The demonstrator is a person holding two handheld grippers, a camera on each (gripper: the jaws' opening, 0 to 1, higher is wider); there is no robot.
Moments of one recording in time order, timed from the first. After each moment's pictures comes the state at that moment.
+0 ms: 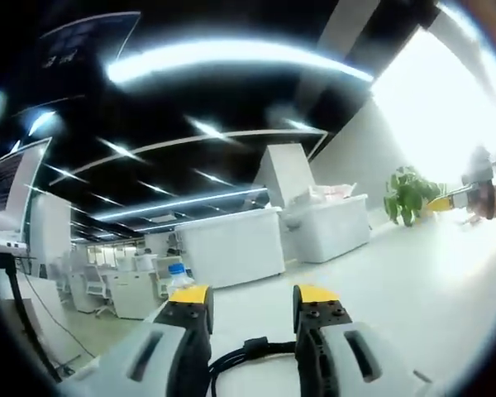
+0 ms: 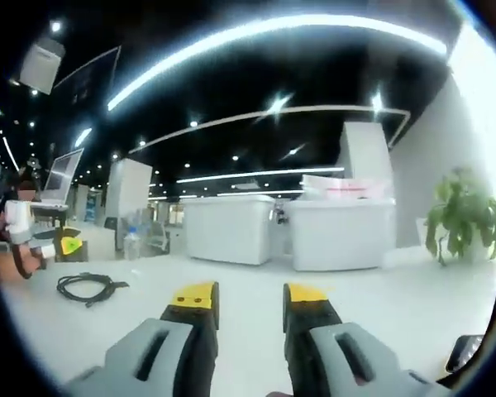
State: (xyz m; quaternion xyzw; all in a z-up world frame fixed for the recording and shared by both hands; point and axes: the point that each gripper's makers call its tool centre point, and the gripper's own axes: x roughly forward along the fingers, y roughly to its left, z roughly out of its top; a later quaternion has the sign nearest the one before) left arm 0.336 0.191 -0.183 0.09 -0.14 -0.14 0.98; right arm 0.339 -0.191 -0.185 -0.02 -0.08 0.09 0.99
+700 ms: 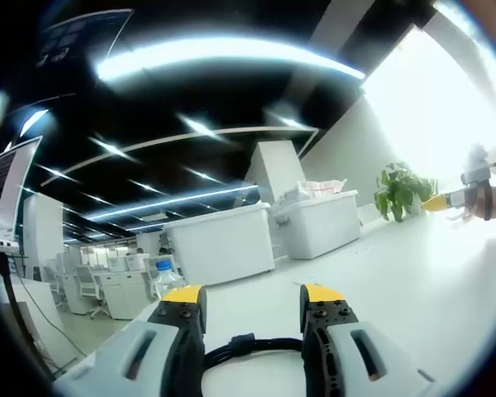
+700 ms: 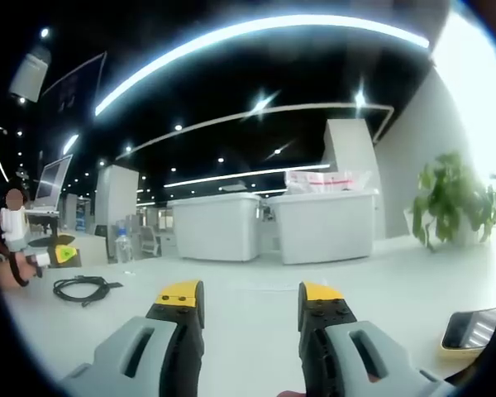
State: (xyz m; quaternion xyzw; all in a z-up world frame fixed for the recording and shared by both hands) left arm 0.334 0.174 -0.191 0.10 -0.13 -0.16 0.97; right arm 0.328 -0.203 -0.201 0.01 -0.07 0.07 0.99
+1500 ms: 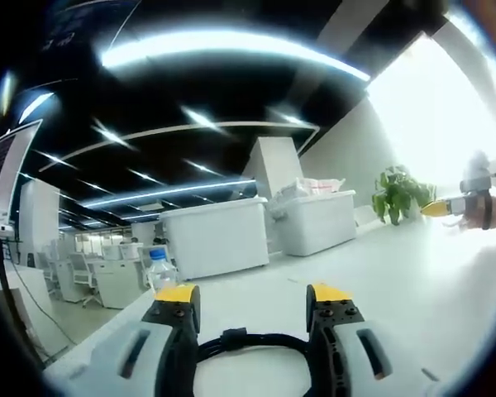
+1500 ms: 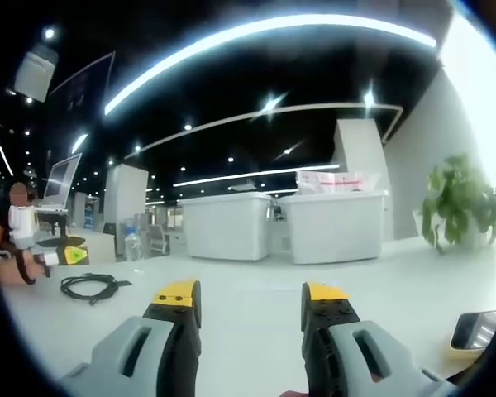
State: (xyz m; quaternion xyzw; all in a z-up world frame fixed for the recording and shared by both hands) left arm 0.338 0.172 -0.200 0.07 -0.11 -0.18 0.98; right arm 0.326 -0.190 -0.202 0.01 -0.07 0.10 0.99
